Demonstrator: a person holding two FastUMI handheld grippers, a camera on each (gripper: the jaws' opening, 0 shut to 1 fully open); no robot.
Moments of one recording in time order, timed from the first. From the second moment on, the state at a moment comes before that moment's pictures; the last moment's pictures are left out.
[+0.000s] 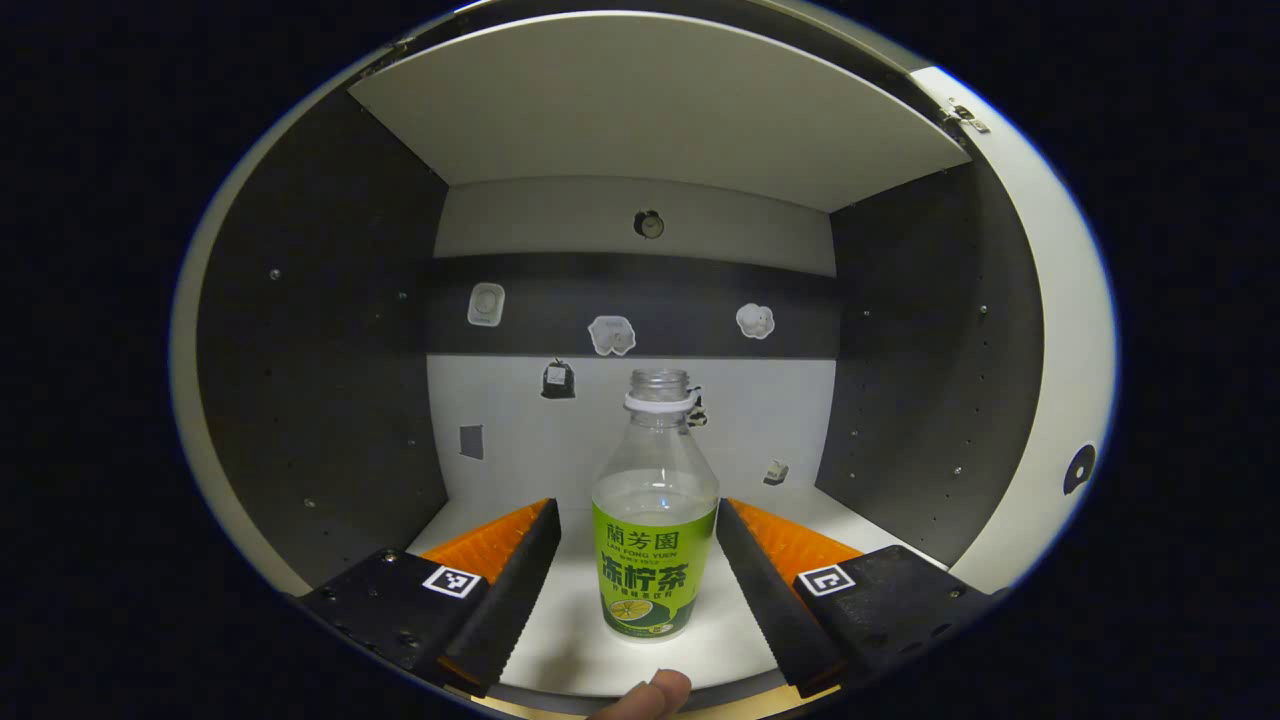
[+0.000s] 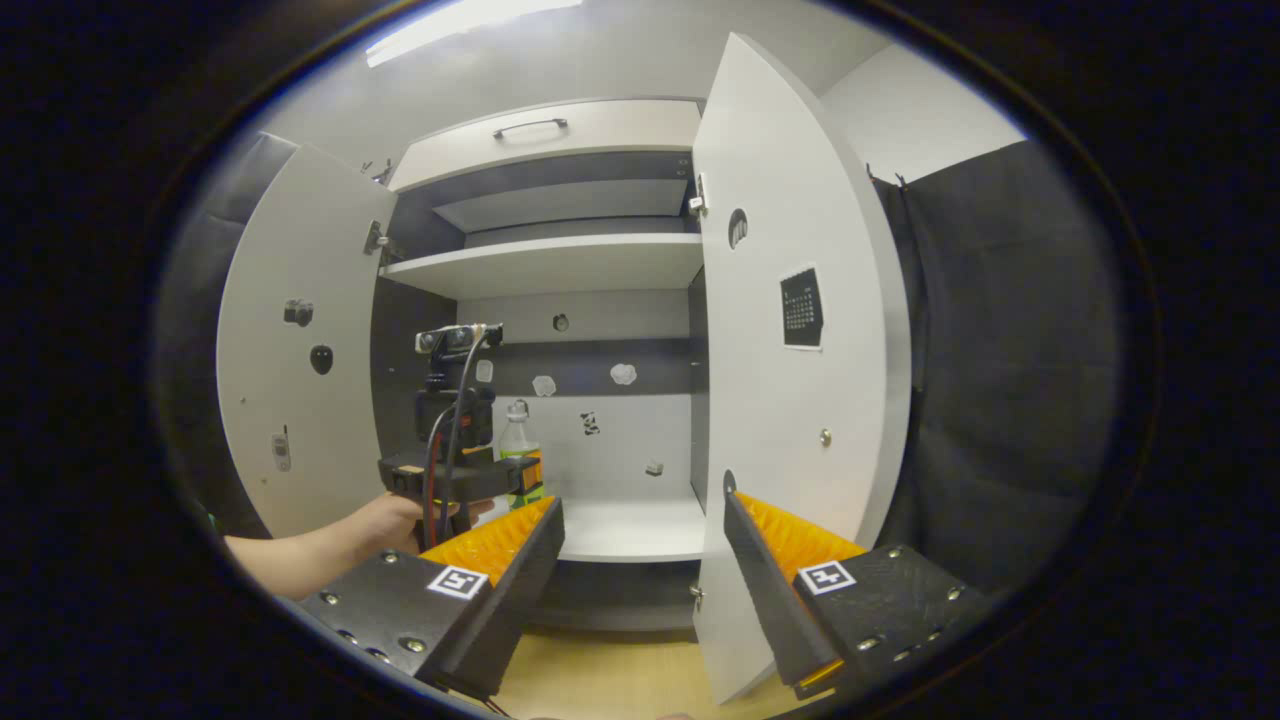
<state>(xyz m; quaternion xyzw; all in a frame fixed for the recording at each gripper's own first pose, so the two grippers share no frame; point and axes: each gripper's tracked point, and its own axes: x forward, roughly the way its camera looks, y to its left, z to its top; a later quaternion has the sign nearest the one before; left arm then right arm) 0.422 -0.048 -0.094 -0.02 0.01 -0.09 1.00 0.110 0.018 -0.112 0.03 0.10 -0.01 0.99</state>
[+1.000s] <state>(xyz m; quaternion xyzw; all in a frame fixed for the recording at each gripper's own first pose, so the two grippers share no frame) 0.238 -0.040 -0.067 -0.04 -0.01 -0.11 0.99 -0.003 -0.003 -0.075 0.03 0.06 0.00 1.00</state>
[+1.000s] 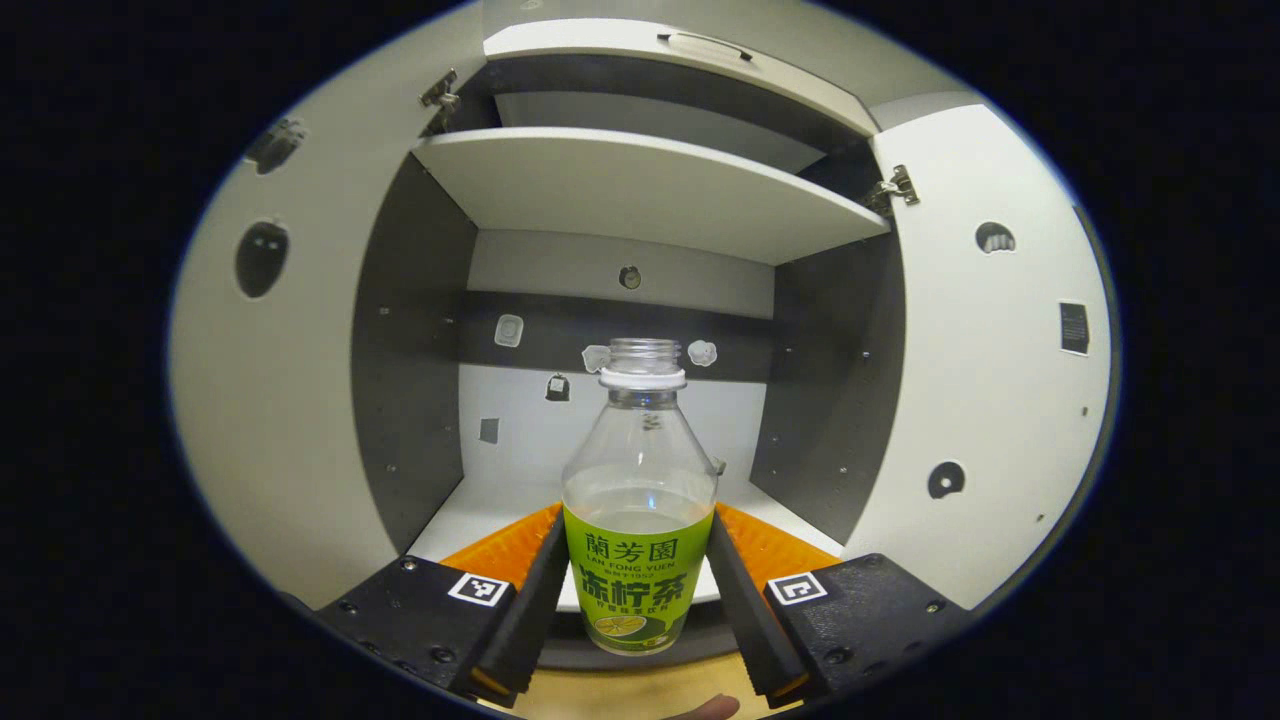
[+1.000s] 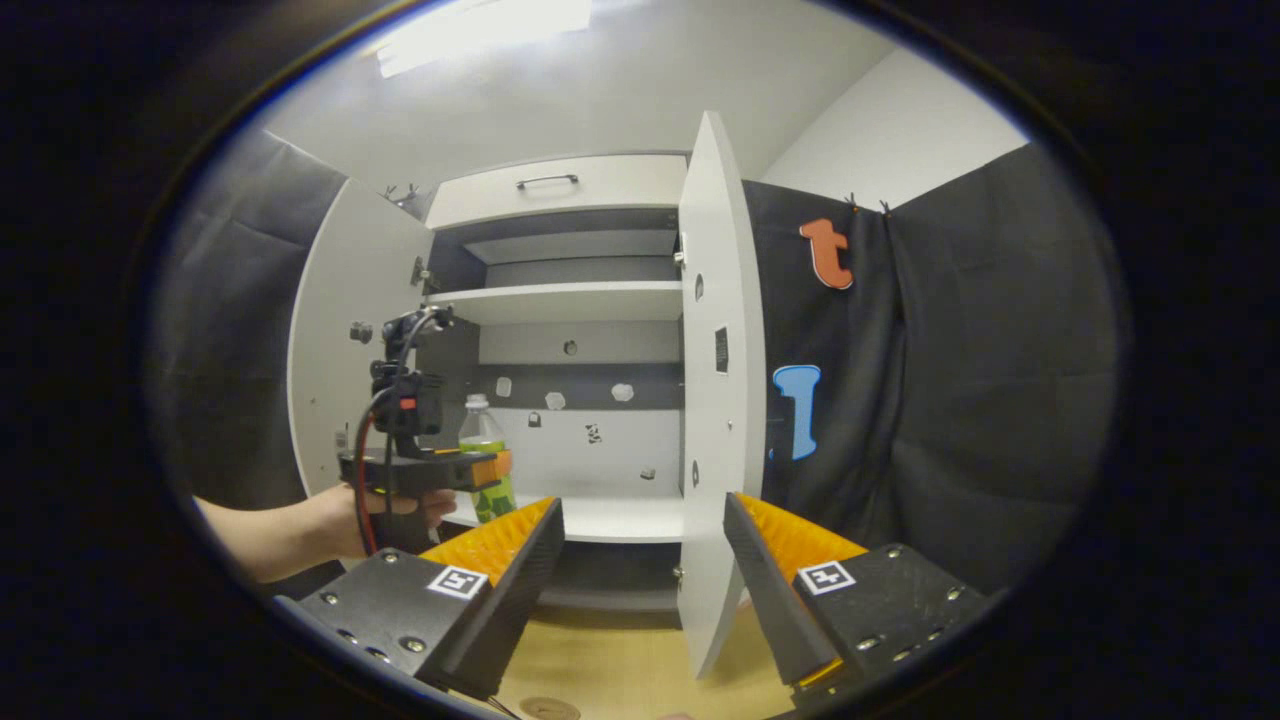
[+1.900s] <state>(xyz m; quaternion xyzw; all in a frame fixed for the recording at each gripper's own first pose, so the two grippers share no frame) 0.059 -0.050 -0.155 -0.08 -0.01 -0.12 0.99 -0.072 -0.010 -0.060 0.06 0.02 0.02 1.00</state>
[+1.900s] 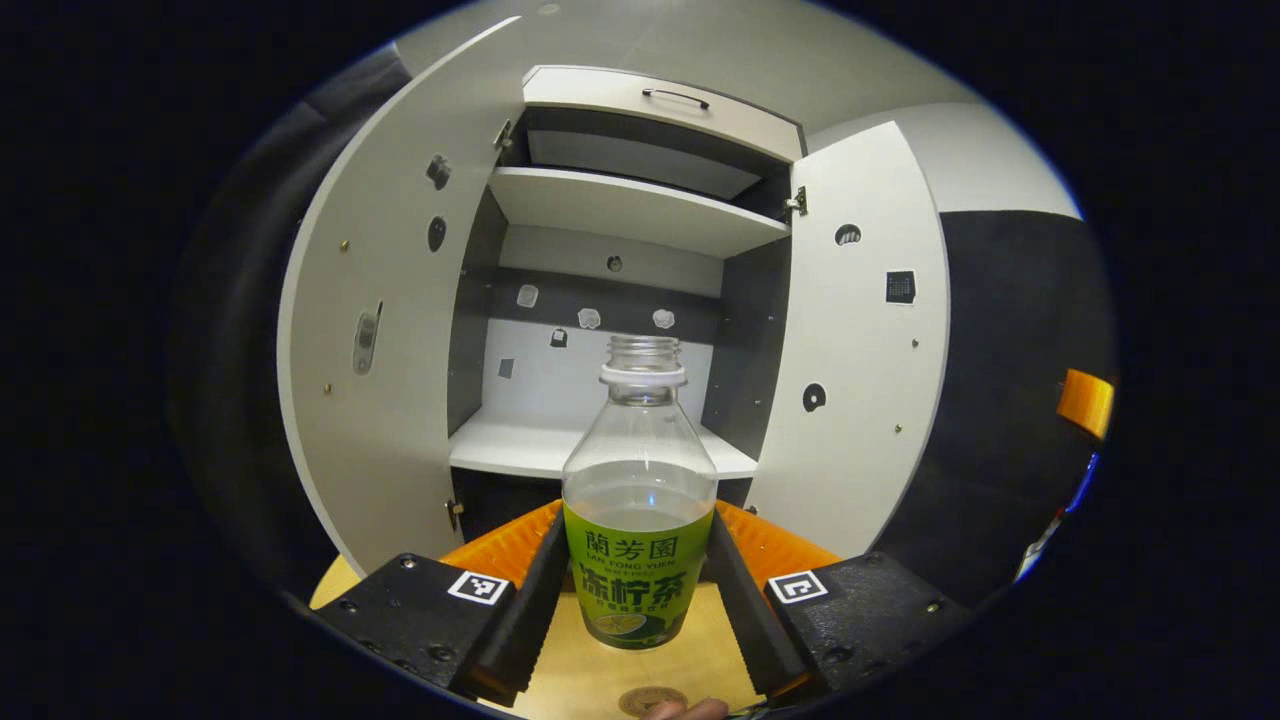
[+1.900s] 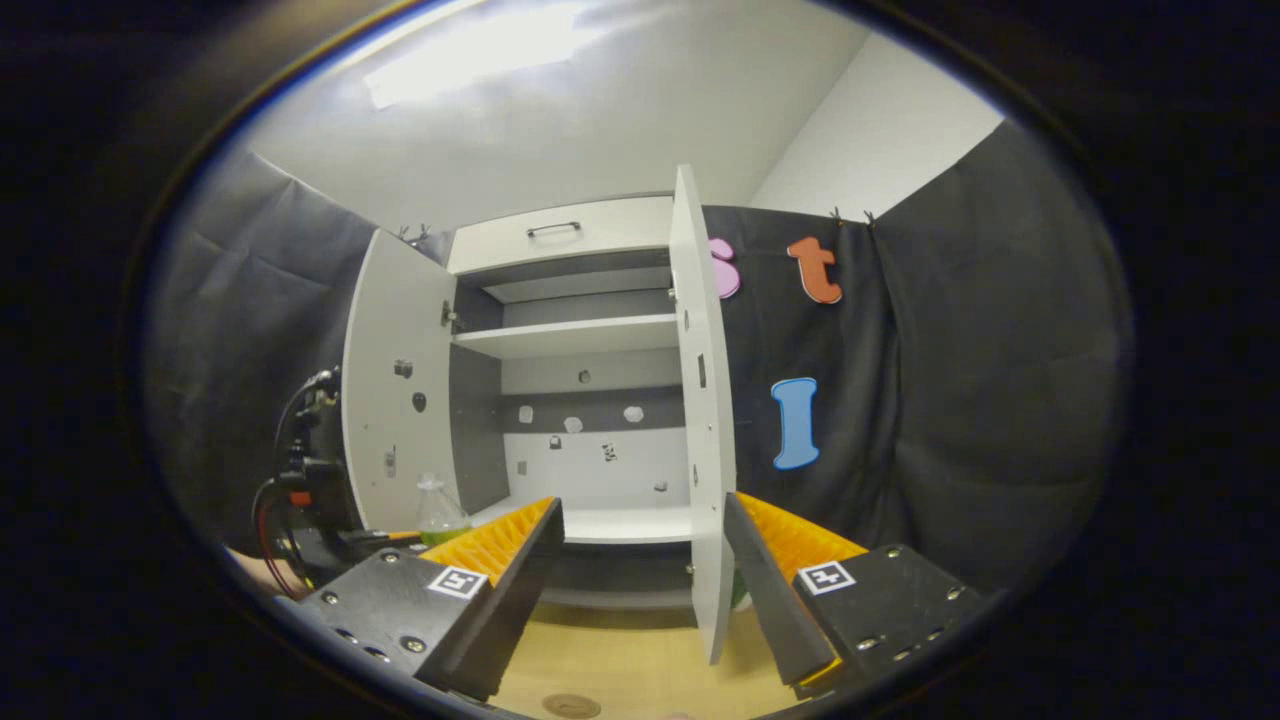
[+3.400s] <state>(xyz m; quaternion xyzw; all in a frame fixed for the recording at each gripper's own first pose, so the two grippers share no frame) 0.031 -0.137 -0.435 0.05 0.10 -0.34 0.93 -0.047 -0.064 -0.090 0.08 0.04 -0.04 1.00</state>
